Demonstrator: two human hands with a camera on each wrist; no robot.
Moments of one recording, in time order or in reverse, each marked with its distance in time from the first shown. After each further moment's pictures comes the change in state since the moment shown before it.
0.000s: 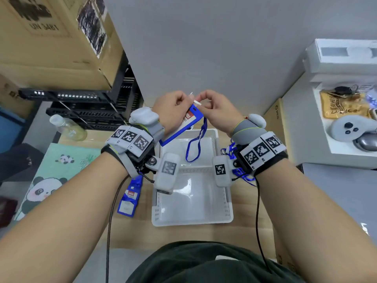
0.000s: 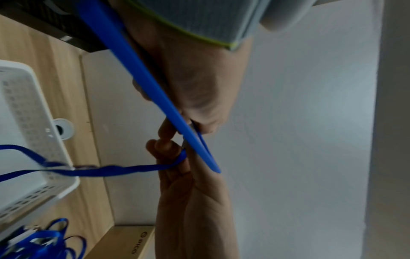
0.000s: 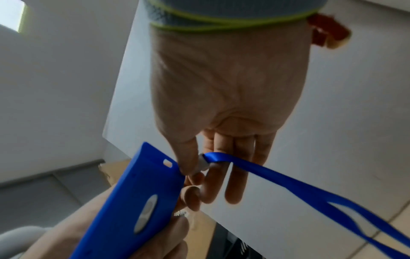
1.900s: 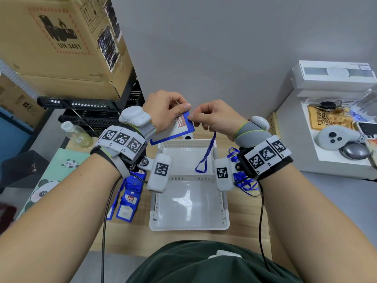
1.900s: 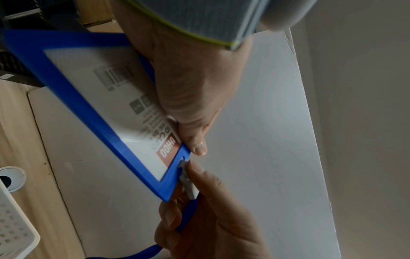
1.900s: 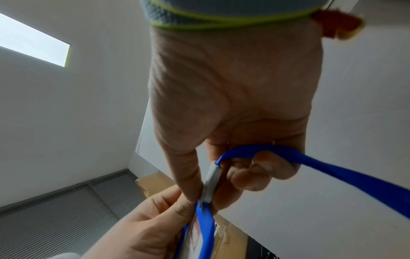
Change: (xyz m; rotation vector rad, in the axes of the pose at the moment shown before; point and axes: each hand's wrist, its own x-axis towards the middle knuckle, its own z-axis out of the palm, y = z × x) left_hand -0.021 0.016 -0.042 0.119 0.041 0.224; right_hand -0.036 -0.051 -0.011 -0.138 -0.113 0.056
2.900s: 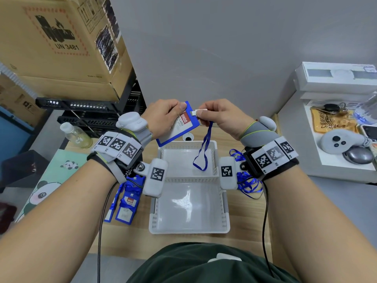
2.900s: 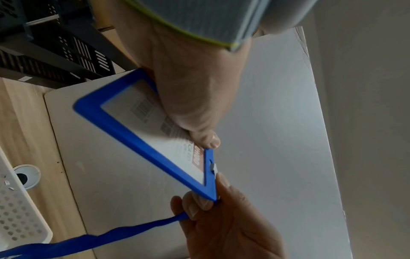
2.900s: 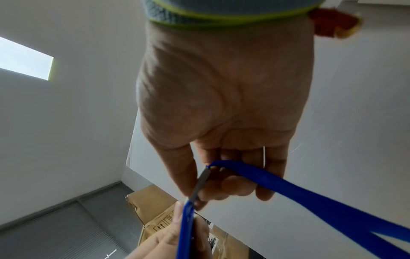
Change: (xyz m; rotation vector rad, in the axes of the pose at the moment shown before) left_hand -0.002 0.000 0.000 0.058 -0.138 -0.075; right_hand 0.011 0.009 -0.014 0.080 -0.046 -0.106
